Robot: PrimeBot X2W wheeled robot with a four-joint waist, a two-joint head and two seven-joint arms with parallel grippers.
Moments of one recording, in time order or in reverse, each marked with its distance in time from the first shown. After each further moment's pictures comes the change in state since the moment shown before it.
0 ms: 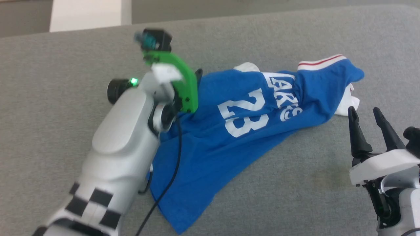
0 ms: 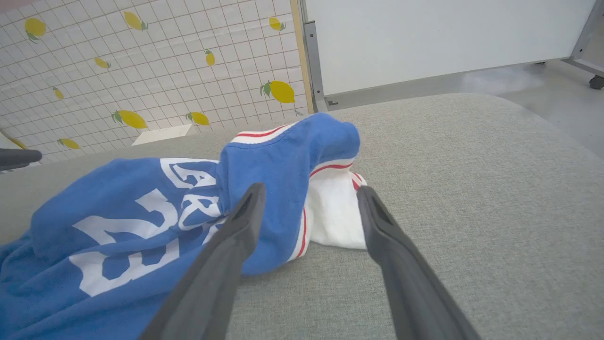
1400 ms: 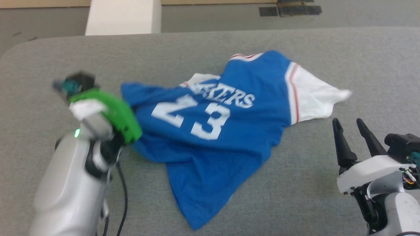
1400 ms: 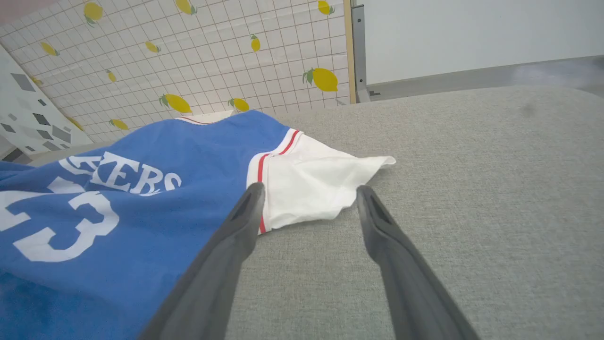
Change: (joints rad) left arm 0.288 0.169 0.202 -0.251 -0.165 0.153 0.040; right arm 0.003 0.001 0.050 0.084 0.002 0.000 -0.007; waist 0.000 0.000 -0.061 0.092
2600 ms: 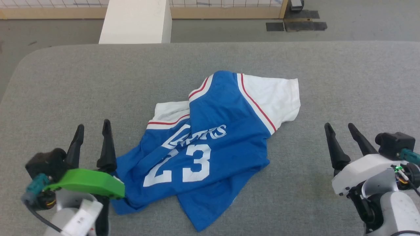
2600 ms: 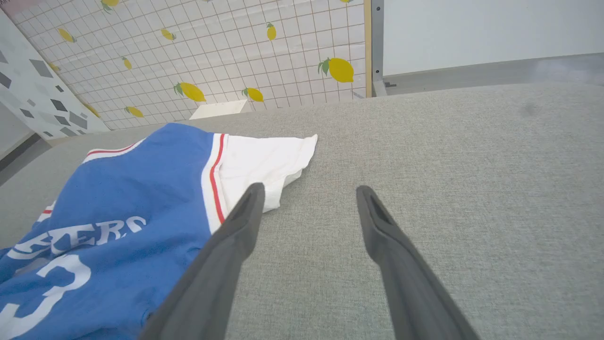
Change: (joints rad) left arm 0.468 0.037 0.101 -0.349 0.196 -0.075 -0.646; right arm -0.009 0.006 0.020 0.026 0.000 0.000 0.056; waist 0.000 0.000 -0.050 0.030
